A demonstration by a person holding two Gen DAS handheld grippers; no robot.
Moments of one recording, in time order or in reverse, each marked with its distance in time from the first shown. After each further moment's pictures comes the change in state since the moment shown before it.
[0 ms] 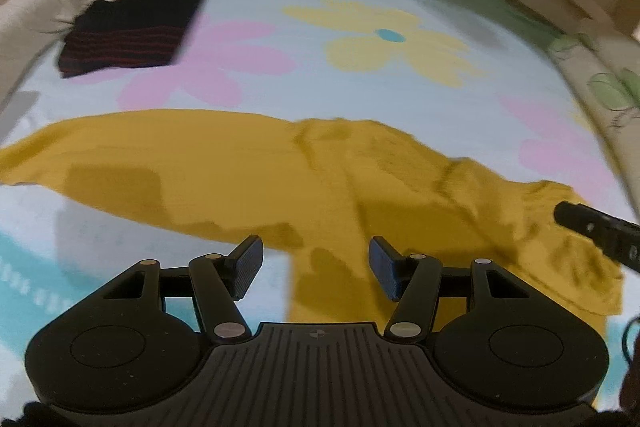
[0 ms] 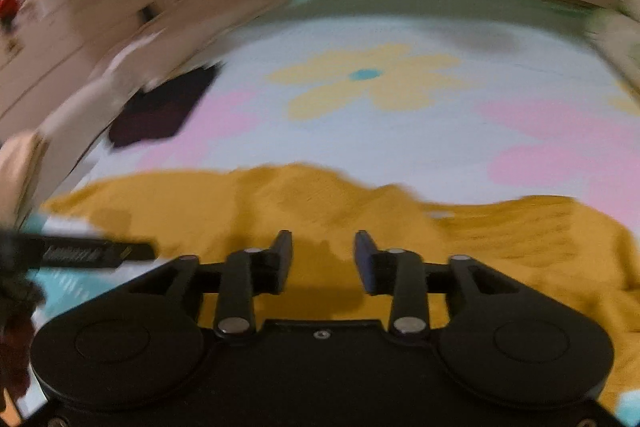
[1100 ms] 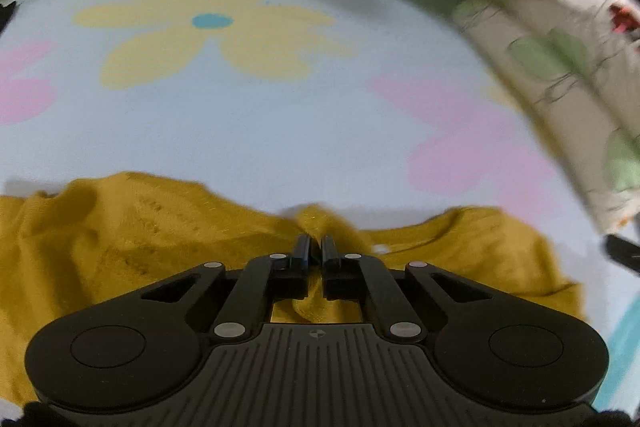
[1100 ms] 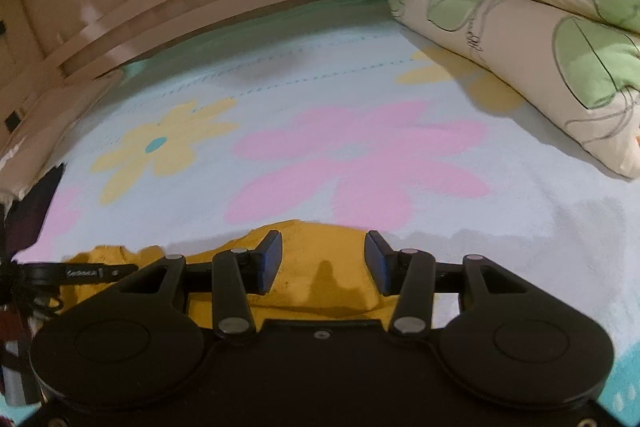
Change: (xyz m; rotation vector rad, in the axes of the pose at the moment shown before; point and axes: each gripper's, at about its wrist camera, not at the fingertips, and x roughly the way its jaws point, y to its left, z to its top) left arm 0.111 -0.121 0.043 0.139 -0.001 -0.274; right arm -0.047 -0.166 -0.009 0.287 -0.078 -0.218
